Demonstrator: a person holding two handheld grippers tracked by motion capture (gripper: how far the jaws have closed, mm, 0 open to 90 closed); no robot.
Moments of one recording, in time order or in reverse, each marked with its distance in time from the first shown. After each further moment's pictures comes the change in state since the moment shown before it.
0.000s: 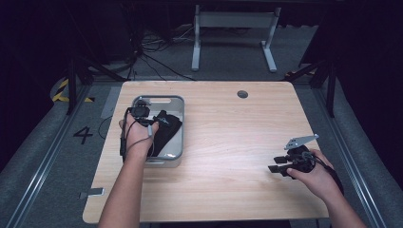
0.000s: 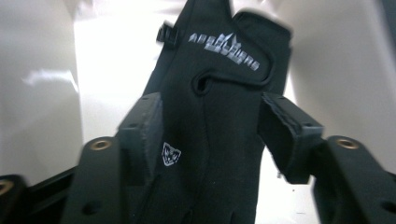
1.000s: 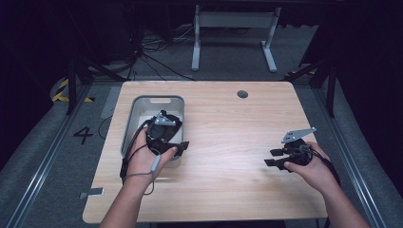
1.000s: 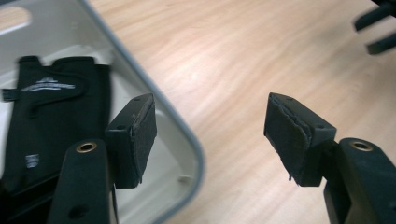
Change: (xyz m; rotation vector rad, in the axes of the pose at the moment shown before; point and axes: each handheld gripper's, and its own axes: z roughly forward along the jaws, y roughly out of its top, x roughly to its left) left arm -0.095 -0.061 -0.091 -0.129 -0.270 0.438; right arm -0.004 0.020 0.000 -0.046 0.018 -0.048
